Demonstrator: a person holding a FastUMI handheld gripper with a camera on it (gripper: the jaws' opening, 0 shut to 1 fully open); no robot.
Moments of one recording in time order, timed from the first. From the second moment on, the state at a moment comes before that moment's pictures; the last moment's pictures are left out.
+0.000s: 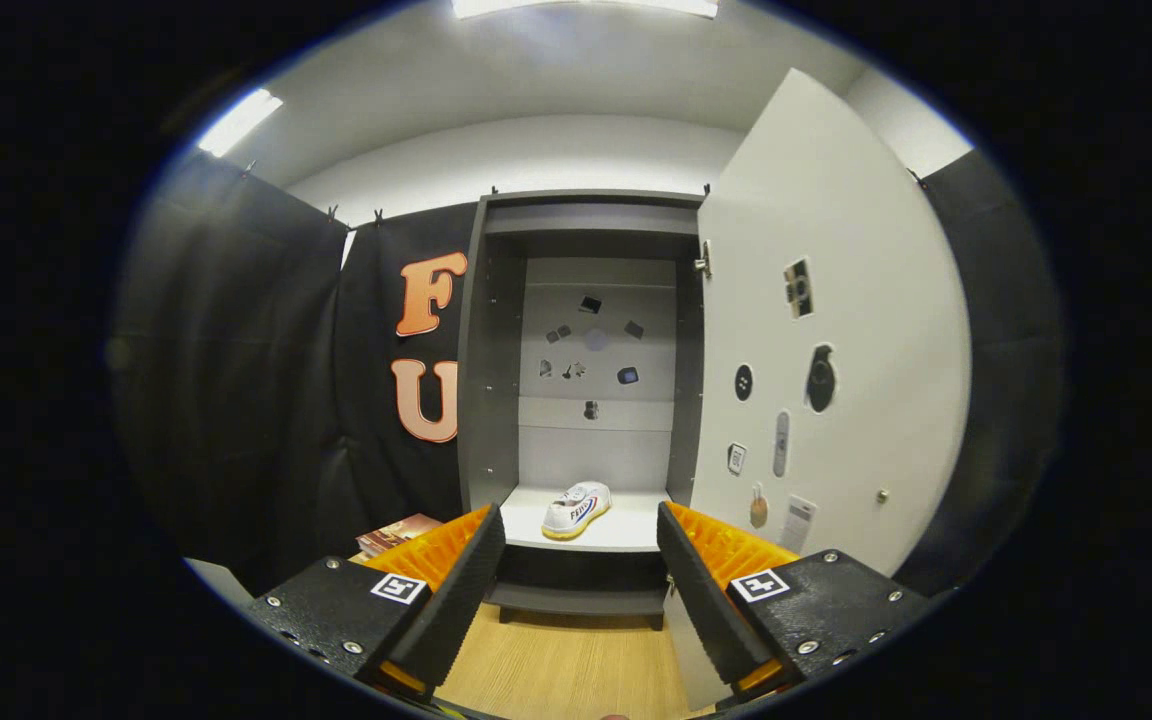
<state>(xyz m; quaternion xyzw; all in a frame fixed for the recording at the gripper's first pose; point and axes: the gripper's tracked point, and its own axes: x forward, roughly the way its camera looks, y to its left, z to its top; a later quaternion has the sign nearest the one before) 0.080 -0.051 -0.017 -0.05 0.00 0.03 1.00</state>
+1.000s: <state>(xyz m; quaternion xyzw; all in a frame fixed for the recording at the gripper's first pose) -0.018 -0.275 0.010 0.00 0.01 -0.09 1.00</state>
